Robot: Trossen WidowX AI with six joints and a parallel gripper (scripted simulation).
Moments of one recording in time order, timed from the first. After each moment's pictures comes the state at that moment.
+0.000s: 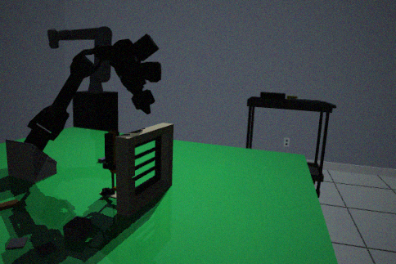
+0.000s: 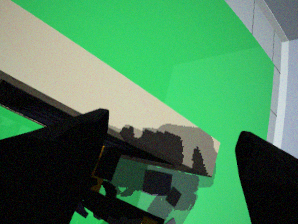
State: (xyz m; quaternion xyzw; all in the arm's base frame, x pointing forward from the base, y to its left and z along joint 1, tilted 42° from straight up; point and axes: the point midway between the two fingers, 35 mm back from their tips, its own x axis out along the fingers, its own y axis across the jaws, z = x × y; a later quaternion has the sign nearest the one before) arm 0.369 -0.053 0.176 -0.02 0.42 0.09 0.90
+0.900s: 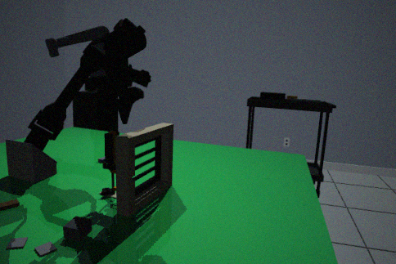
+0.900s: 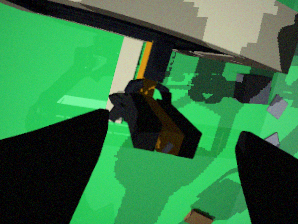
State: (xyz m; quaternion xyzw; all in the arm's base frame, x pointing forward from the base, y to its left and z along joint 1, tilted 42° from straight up) arm 0.341 -0.083 0.113 0.16 0.62 0.21 0.74
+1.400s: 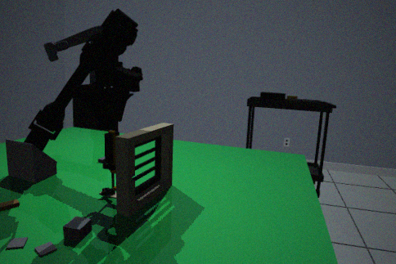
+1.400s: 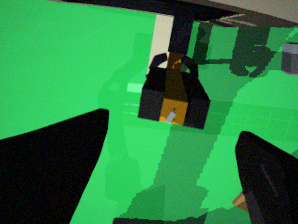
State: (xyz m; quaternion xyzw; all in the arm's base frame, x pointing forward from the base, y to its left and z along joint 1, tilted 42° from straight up) arm 0.329 -0.095 0.103 0.27 0.65 0.26 0.67
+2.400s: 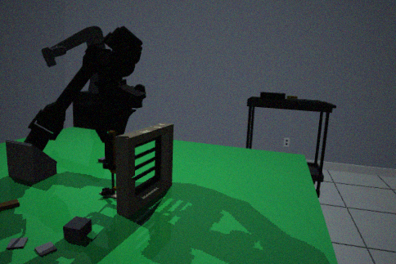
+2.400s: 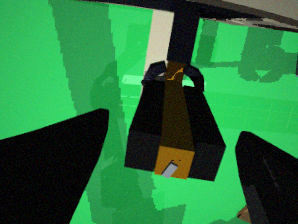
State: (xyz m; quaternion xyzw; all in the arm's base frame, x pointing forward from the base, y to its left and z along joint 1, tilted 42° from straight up) arm 0.333 -0.067 0.074 0.26 0.66 0.26 0.66
